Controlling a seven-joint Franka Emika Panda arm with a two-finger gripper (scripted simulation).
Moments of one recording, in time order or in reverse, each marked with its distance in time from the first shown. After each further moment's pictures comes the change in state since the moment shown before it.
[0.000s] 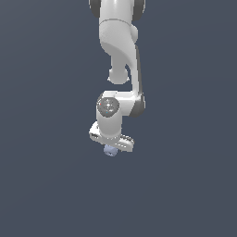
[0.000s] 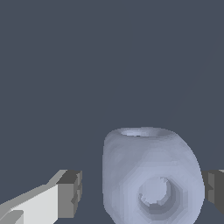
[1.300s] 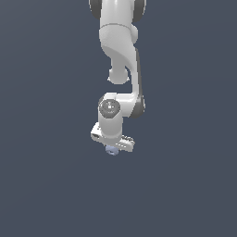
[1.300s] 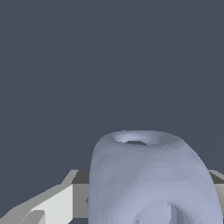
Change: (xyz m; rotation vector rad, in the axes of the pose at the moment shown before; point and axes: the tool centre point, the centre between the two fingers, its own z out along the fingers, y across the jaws) arm -0.007 0.000 0.015 0.000 0.000 0.002
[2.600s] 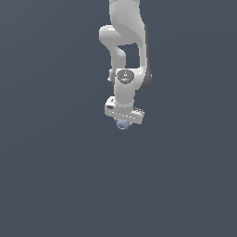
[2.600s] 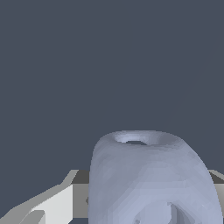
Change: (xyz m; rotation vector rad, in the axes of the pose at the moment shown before) arm -0.145 -0.007 -0.031 0.000 0.000 -0.001
